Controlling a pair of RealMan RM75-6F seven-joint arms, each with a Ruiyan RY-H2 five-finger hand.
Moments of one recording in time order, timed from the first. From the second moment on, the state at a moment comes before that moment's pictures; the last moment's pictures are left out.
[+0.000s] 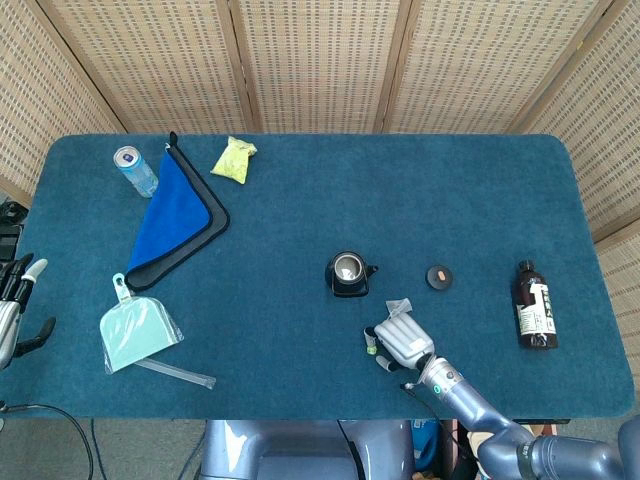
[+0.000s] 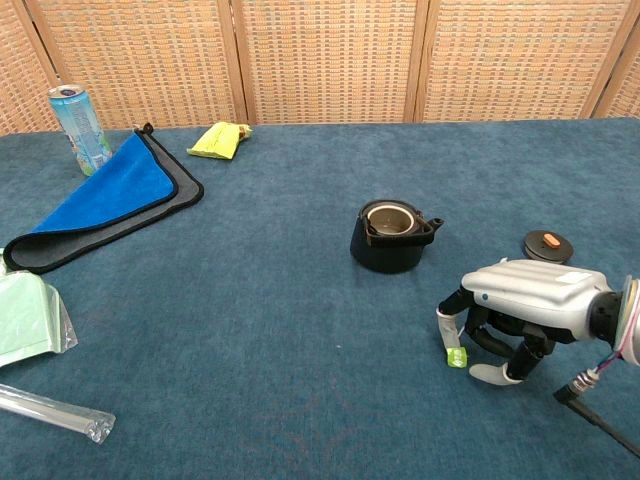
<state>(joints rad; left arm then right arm) -0.15 -1.13 -0.06 -1.47 1.45 1.41 -0.04 0.63 -1.53 0.01 -1.51 -1.30 0.85 -0.25</state>
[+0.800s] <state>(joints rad) -0.15 -1.13 -0.06 -1.46 1.45 1.41 -0.05 0.62 -1.55 0.01 -1.51 -1.28 0.85 -0.25</state>
